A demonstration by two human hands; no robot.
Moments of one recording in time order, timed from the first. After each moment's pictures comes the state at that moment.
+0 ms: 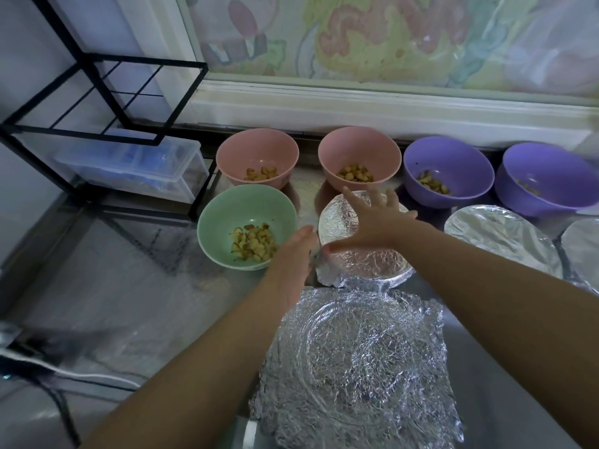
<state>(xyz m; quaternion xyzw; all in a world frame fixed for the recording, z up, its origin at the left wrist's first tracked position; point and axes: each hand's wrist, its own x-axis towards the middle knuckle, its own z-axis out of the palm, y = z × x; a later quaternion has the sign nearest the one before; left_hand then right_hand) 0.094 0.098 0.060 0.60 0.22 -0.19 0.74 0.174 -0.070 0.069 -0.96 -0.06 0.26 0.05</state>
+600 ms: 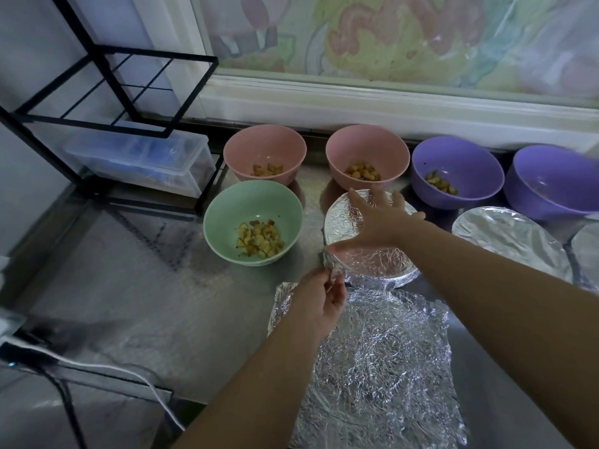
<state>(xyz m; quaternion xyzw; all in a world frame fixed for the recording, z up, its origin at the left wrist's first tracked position) 0.066 0.066 0.013 0.27 0.44 -0.20 0.83 0.181 -0.071 0.061 -0.96 -0.06 0.29 0.04</state>
